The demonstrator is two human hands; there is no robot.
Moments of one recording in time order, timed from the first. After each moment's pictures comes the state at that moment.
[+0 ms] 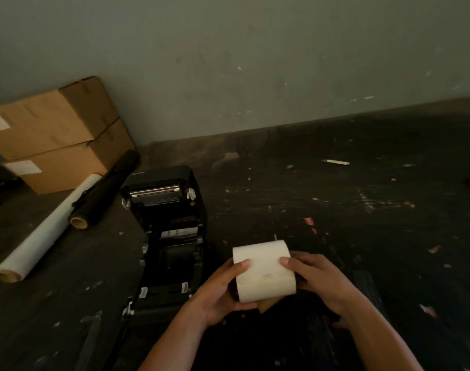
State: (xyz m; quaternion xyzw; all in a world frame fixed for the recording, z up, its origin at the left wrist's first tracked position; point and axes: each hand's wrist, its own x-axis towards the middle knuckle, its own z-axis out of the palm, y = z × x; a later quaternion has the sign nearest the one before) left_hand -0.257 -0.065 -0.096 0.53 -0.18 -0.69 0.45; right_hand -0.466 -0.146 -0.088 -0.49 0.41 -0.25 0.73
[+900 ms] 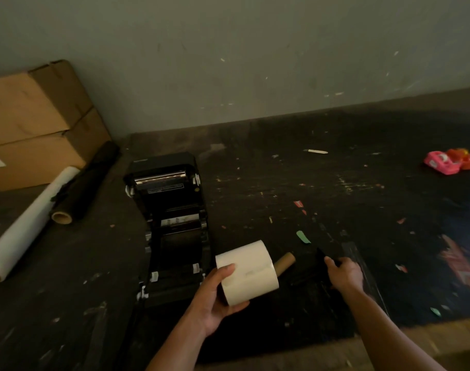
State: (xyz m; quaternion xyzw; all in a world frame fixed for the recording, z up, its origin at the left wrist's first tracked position) left_hand -0.228 0.001 -0.114 0.52 -0.05 -0.69 0.51; right_hand -0.501 -0.127 -0.165 -0.44 0.76 -0.20 0.42
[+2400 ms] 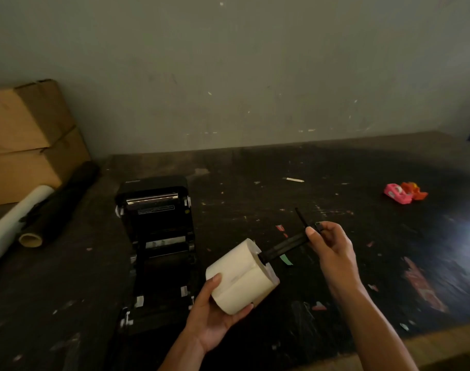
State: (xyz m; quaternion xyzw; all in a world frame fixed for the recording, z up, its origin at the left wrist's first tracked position) left_hand -0.236 -0.004 -0.105 0.31 0.00 -0.77 0.56; right_hand -0.470 -0.082 -0.023 -0.52 0.51 -0.55 0.42
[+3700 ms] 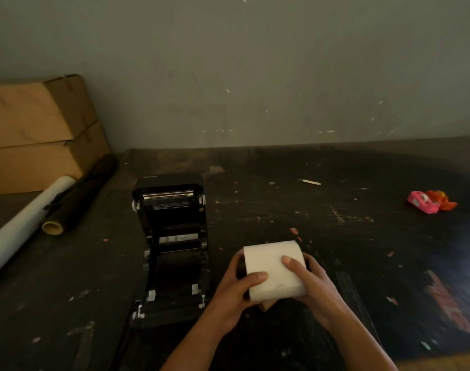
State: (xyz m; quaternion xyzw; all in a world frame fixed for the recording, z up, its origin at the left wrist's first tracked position) left_hand -0.253 -0.026 -0.075 0.45 -0.30 -0.66 0.53; right_hand -0.427 -0.058 -0.037 -0.41 0.48 -0.37 0.68
